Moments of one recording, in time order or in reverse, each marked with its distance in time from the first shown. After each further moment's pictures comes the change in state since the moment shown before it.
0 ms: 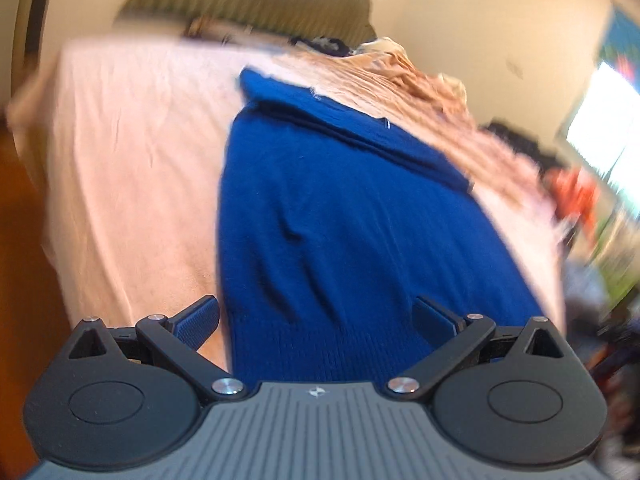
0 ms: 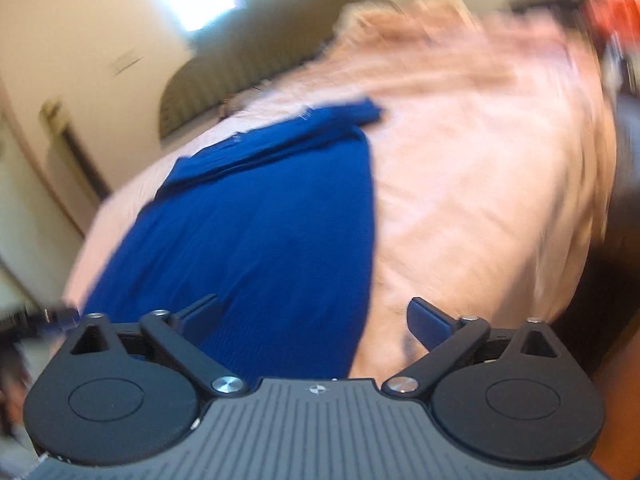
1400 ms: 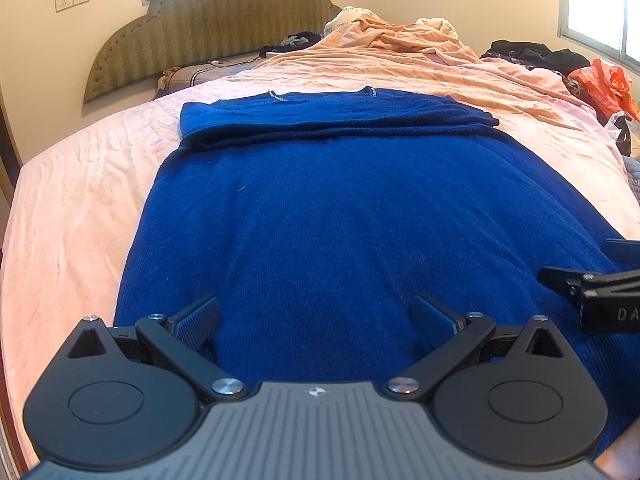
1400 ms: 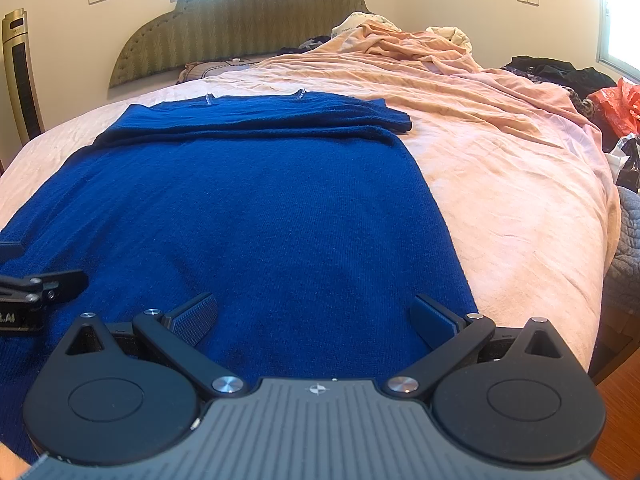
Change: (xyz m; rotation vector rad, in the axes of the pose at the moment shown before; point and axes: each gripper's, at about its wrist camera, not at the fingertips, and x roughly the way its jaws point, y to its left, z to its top) left arm 0.099 -0.087 0.001 0.436 -0.019 0.257; right arm 0.103 0.097 -0.026 -0.310 -0.057 -0.341
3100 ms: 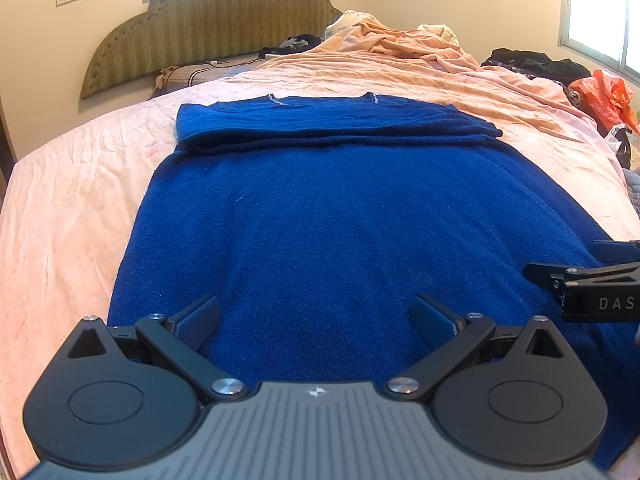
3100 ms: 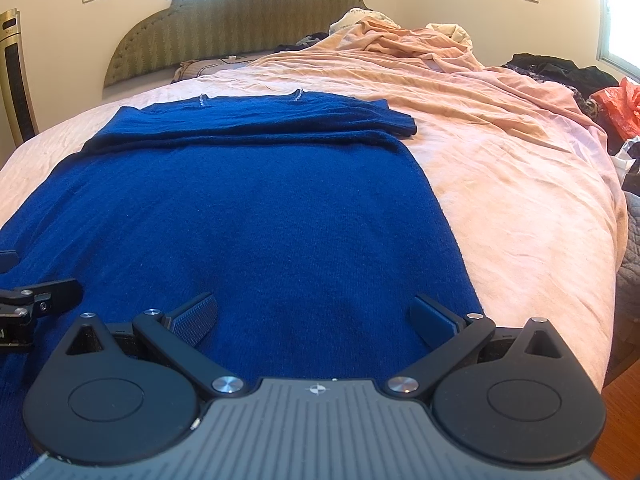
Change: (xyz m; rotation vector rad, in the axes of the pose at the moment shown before) left arm 0.009 0.004 0.008 -0.025 -0.009 -0.020; right arm 0.016 0.003 0.015 0.009 0.016 -0.014
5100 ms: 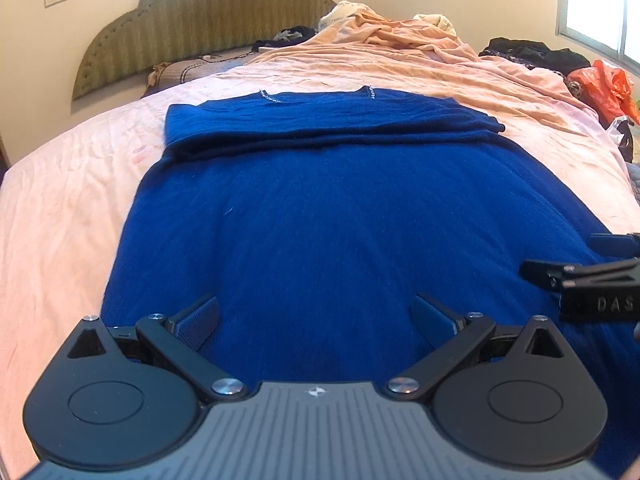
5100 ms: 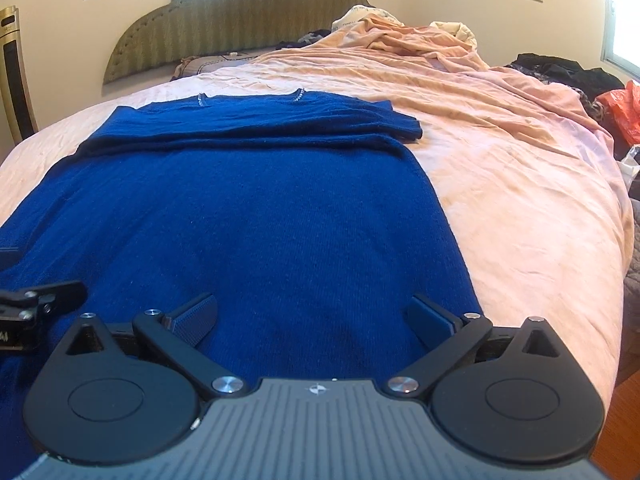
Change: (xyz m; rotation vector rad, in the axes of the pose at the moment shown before) left arm 0.010 -0.004 0.010 0.019 0.032 0.001; right arm 0.008 0.000 0.011 -0.006 0.021 -0.009
